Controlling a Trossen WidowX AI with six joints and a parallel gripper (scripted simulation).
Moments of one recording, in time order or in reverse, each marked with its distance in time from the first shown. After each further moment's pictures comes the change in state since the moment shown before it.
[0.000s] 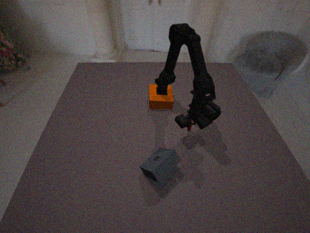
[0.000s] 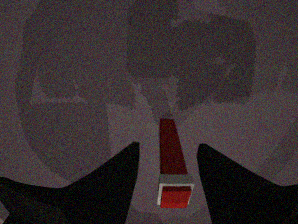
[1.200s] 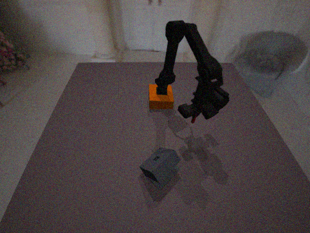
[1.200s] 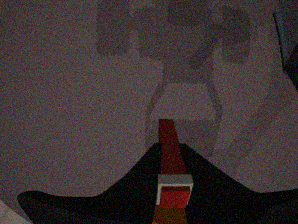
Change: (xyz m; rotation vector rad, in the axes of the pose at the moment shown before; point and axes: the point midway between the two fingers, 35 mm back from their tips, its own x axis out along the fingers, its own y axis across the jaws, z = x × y) arm -0.075 0.001 0.005 0.013 0.000 0.000
